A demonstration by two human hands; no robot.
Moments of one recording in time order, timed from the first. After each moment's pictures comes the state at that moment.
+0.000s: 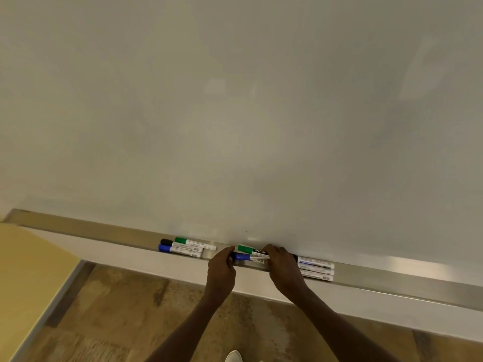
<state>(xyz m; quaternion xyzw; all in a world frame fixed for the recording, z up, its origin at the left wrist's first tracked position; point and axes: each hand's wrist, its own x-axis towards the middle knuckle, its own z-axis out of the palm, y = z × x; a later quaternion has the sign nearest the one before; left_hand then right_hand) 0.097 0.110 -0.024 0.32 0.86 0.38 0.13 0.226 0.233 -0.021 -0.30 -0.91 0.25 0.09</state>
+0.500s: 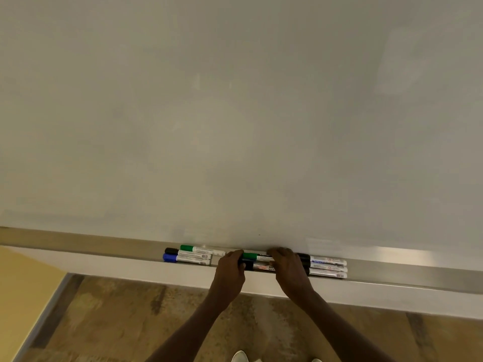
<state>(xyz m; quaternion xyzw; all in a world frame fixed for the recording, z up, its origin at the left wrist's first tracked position) 0.056 0.104 -0.031 0.43 0.83 0.30 0.20 0.197 0.217 -0.037 -0.33 -0.92 0.19 0.10</state>
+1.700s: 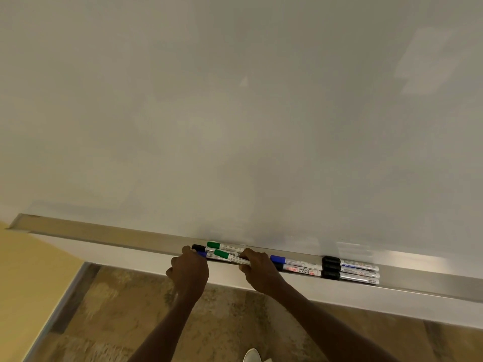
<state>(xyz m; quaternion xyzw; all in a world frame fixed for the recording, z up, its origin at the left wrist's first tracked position) -0.054 0.026 -0.008 0.13 0.97 0.17 0.11 0.081 0.144 -0.023 -0.30 -0.87 0.39 0.02</state>
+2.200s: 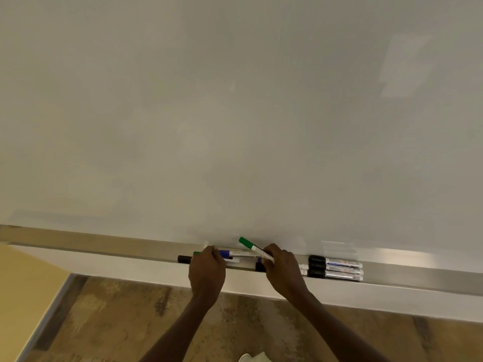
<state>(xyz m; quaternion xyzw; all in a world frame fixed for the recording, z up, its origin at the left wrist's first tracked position) -0.006 0.061 -0.001 0.26 0.92 0.28 0.08 0.143 0.175 -0.001 -0.40 -0.85 0.34 0.12</state>
